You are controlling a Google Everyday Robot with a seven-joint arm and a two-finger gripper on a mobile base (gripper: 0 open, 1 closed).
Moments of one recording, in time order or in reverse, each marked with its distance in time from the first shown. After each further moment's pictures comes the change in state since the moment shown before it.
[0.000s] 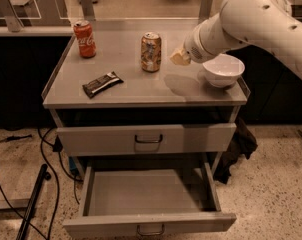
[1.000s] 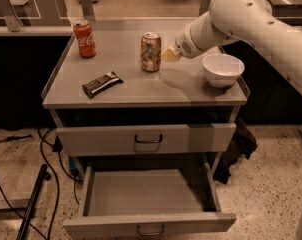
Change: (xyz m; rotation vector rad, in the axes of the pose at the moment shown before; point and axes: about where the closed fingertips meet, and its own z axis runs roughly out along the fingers) arm -0.018 -0.009 0.044 -0.074 -0.034 0.107
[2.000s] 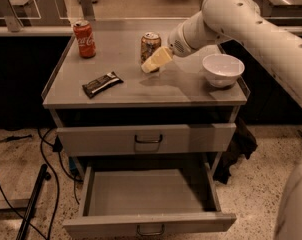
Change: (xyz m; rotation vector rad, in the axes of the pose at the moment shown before) arm -0.015 0.005 0.022 -0.053 -0.032 0.007
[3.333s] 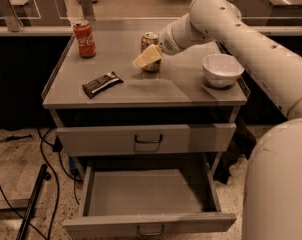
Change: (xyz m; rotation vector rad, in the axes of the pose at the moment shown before) arm -0.017 -0.012 0.046 -0.026 -0.047 0.004
